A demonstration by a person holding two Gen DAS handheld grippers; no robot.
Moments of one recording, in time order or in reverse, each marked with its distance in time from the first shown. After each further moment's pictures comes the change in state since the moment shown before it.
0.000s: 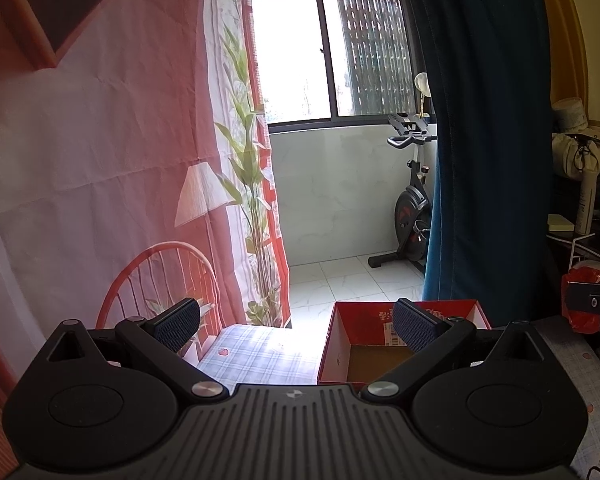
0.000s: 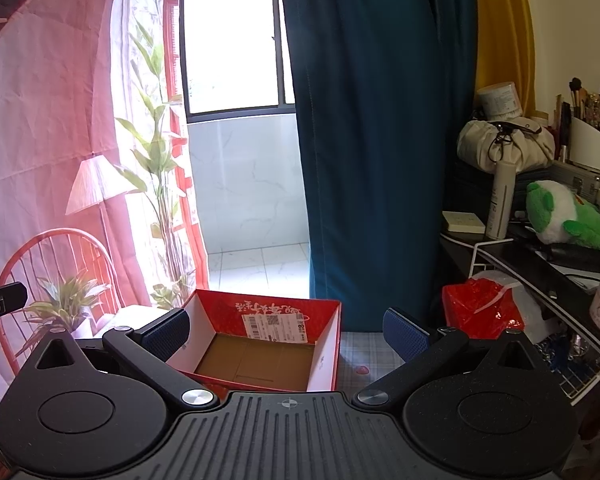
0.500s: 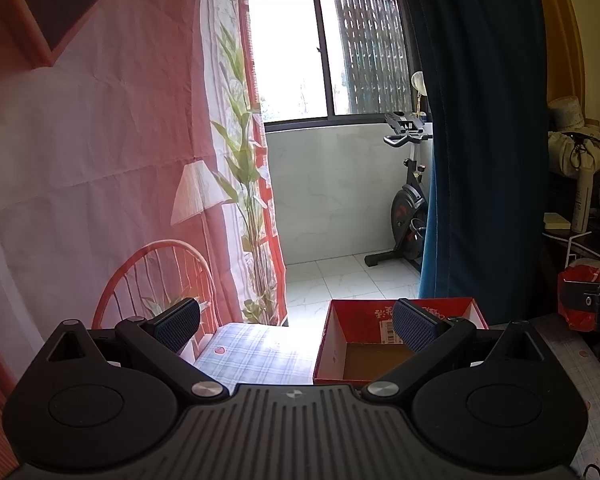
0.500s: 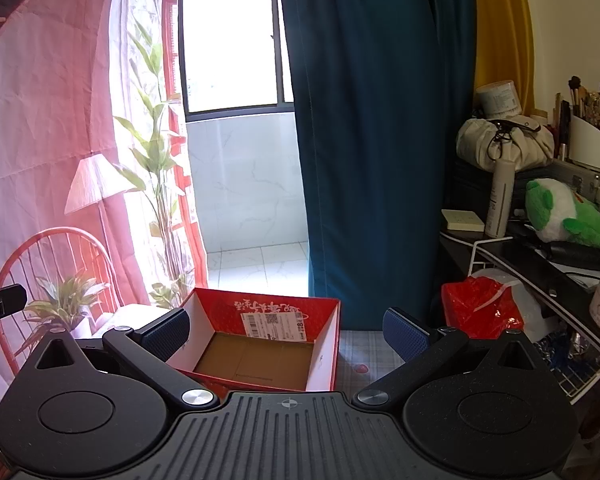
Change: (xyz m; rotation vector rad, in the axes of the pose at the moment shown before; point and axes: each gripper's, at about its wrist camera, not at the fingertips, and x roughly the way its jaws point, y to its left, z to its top) left arm 0.003 -0.002 -0.001 0.003 0.004 -0.010; right arm 0.001 -0.001 -0.001 0.001 0.004 0.000
